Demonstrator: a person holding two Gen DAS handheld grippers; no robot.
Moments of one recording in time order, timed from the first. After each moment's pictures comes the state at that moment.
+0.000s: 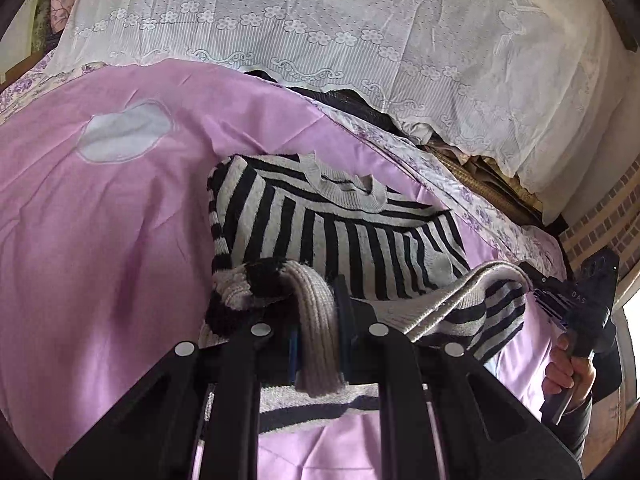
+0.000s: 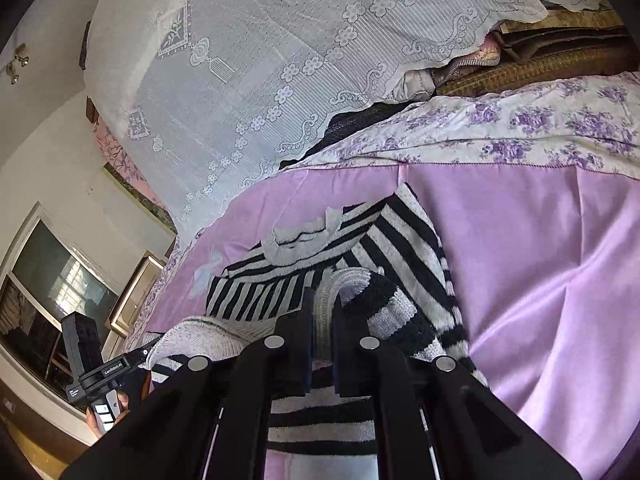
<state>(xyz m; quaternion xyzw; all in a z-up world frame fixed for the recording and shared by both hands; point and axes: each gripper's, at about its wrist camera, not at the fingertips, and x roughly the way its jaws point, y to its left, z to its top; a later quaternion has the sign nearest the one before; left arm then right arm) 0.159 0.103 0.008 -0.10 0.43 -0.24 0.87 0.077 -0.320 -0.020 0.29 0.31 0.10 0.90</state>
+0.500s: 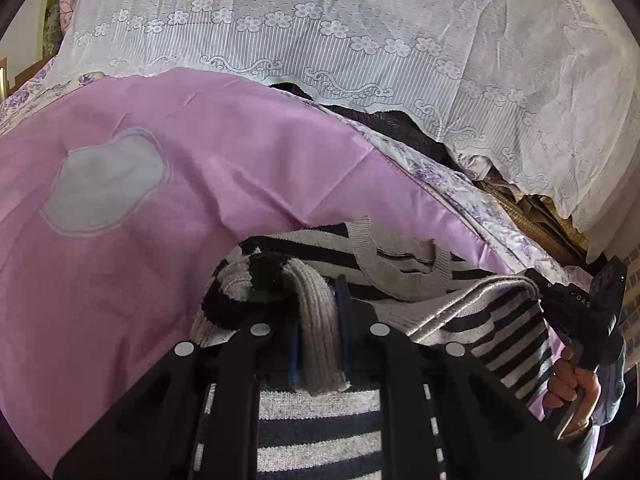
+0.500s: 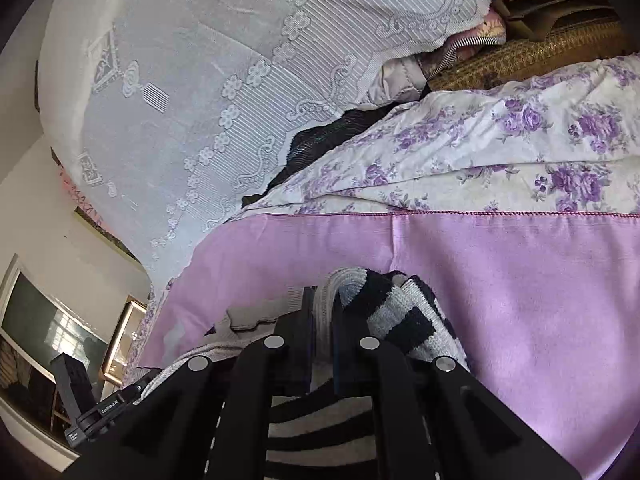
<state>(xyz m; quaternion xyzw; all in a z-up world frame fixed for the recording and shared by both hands) 0.282 0.074 -0.021 -0.09 0.43 -0.18 0.88 0.224 -0.339 -0.057 0.33 0.30 0.05 0.89</state>
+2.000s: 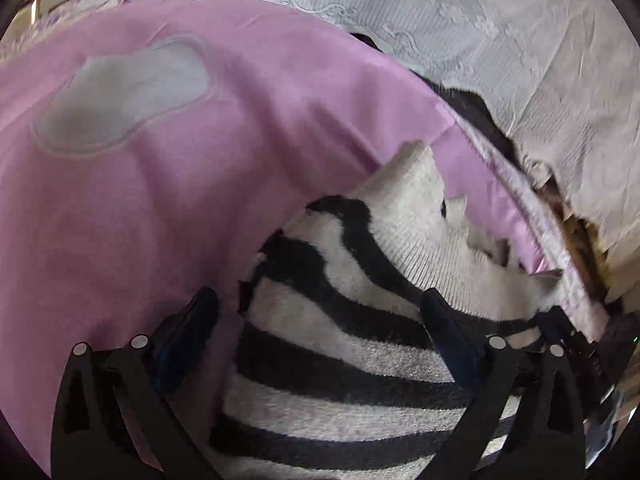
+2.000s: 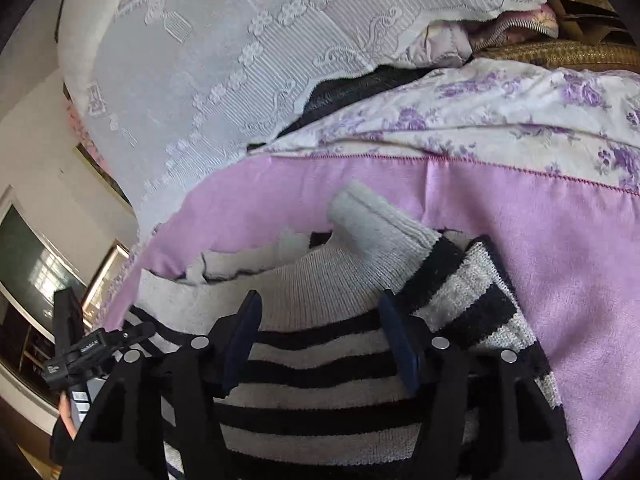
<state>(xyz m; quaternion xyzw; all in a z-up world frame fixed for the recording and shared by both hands) 0.312 0.106 -0.084 -0.17 0.49 -0.12 0.84 0.234 -0.304 -0.084 0.25 0.33 0.09 0.91</state>
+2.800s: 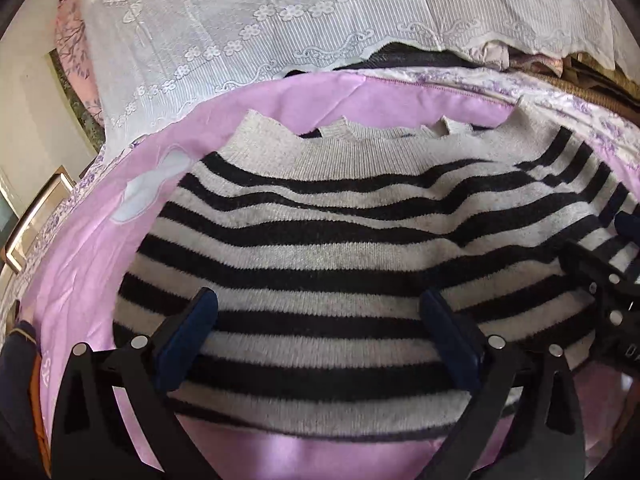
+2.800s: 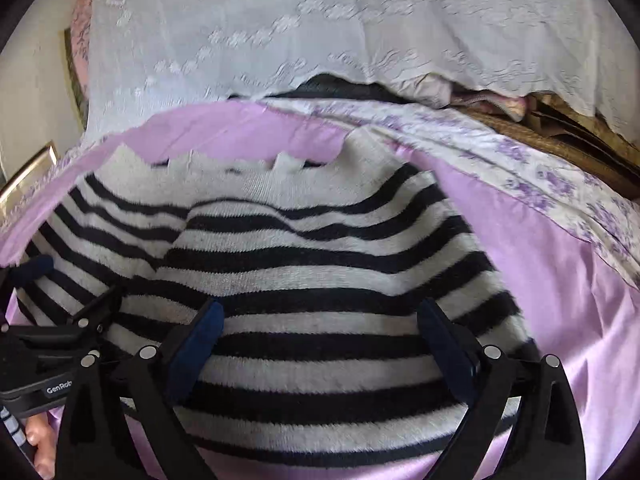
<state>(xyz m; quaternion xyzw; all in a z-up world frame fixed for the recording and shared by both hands) 0.170 -0.027 -0.063 0.13 0.38 -0.04 0.92 0.136 -0.235 -0.076 0.04 0.33 -0.05 0.94</state>
